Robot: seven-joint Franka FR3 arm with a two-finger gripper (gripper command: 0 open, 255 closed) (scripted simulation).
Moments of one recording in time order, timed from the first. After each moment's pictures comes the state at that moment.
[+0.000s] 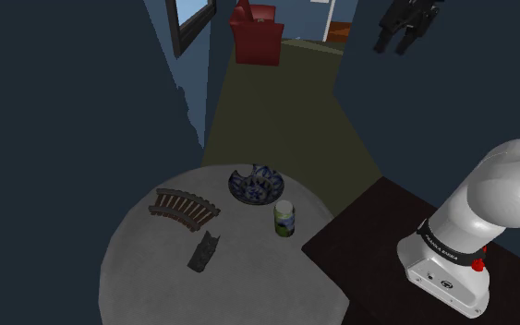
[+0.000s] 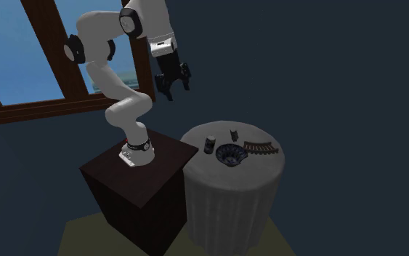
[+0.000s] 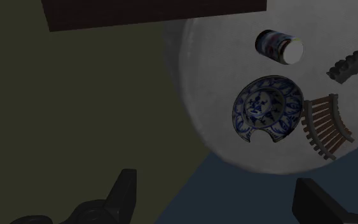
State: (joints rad) arm -0.02 -0.83 -0.06 -2.30 0.08 1.64 0.09
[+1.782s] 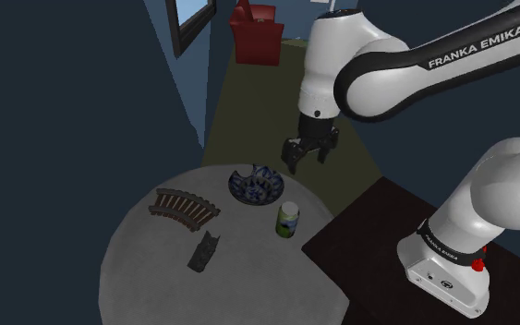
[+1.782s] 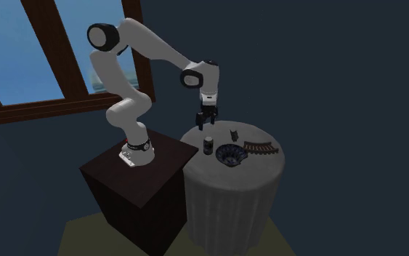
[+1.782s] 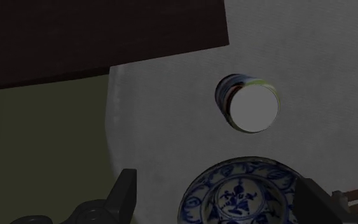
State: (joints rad) arm 0.06 -0.43 0.47 -2.59 0.20 2.15 0.60
